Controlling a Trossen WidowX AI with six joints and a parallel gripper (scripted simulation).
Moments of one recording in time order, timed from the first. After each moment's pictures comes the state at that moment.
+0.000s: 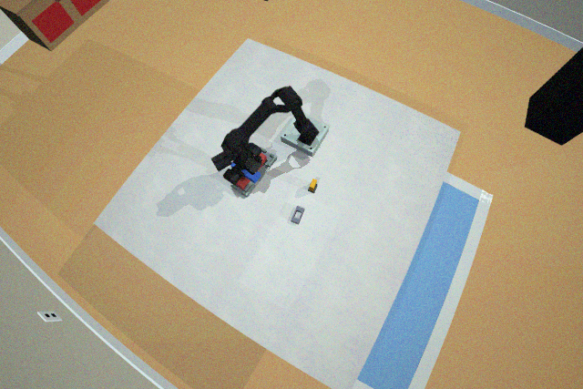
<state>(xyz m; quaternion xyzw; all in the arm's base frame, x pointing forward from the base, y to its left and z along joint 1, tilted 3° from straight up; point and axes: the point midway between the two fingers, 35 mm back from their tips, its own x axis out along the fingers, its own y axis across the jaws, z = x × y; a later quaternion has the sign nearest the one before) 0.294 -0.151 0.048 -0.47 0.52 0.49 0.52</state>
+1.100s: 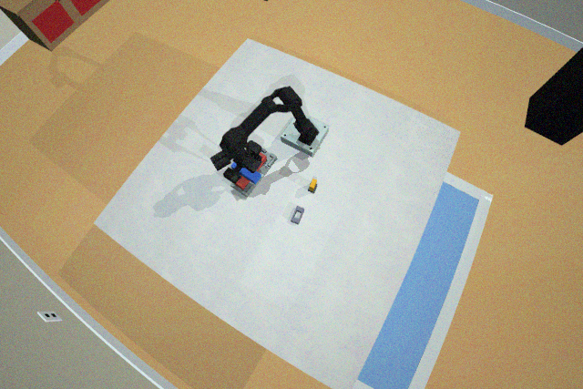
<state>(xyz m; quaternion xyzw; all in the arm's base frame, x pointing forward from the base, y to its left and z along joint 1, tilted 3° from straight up) 0.290 -0.149 0.062 -0.45 0.53 0.50 0.51</state>
